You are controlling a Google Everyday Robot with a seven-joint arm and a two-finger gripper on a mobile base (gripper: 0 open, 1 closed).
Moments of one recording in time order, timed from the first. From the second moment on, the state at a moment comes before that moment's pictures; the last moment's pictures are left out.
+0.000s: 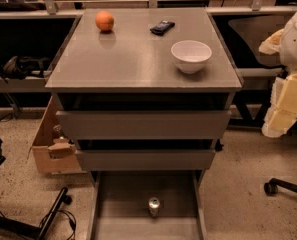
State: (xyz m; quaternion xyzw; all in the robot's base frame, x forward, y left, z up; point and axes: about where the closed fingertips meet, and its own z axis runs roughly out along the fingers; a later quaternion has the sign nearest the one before) arm 0.438 -0.217 0.977 -0.60 0.78 -0.03 0.16
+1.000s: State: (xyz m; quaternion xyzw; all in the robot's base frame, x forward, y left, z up) arm 0.443 -0.229 0.961 -0.59 0.79 -0.02 0.17
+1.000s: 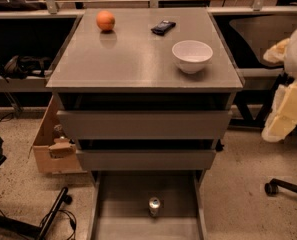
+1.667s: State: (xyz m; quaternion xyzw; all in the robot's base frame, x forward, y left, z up) arm 0.424 -0.214 0.805 -0.54 0.79 0.14 0.26
